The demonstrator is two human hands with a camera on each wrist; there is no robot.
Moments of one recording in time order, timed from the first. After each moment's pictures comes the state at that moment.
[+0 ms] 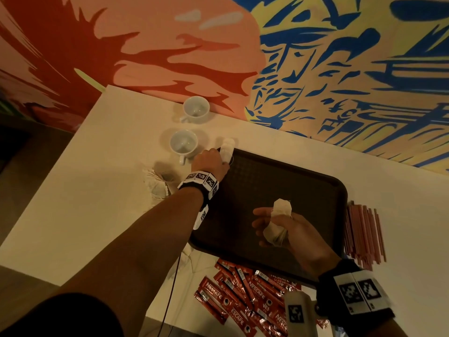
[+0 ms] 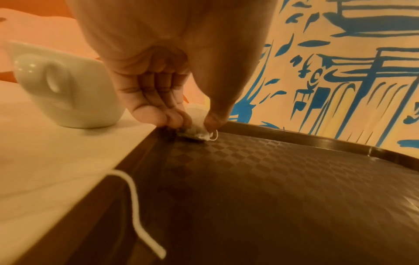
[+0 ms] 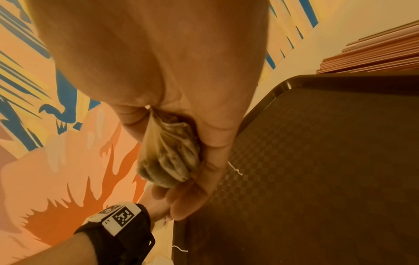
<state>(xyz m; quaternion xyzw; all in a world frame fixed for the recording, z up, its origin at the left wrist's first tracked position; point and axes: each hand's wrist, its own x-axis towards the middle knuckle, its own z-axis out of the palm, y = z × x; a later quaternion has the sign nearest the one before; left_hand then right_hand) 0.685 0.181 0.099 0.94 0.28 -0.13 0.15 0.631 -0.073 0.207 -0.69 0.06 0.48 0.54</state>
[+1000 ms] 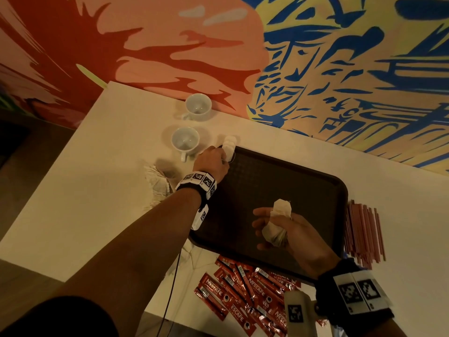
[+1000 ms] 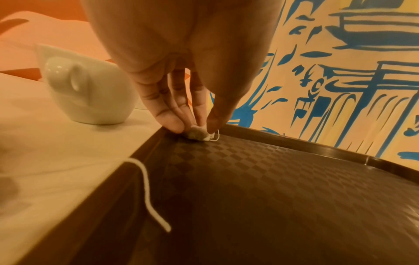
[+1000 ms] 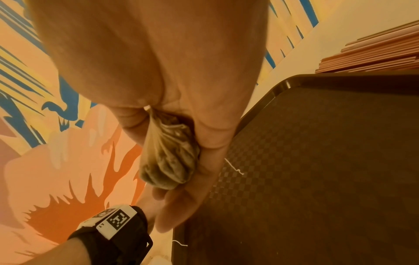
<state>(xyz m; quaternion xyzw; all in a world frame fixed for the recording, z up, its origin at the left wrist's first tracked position) 0.674 0.184 0.092 0.94 0.24 -0.06 0.24 0.624 -0.072 0.210 -0.67 0.07 0.49 0.56</state>
